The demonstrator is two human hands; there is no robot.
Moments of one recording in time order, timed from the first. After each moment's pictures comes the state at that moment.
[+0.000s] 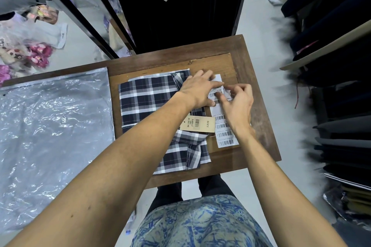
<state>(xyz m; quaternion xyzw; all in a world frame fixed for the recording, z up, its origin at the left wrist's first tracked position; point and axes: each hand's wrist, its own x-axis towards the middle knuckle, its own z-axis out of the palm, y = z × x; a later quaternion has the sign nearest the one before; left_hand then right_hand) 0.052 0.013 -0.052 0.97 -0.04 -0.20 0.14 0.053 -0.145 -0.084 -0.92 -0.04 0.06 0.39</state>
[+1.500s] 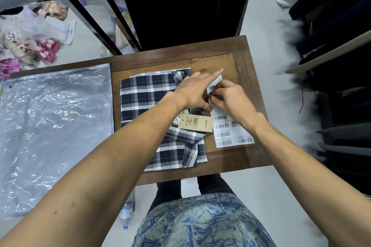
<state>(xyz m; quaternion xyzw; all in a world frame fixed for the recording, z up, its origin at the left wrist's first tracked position) 0.042 0.022 -0.055 0.95 -0.02 -0.21 0.21 0.087 -0.151 -0.074 -0.87 -0.38 0.16 0.29</state>
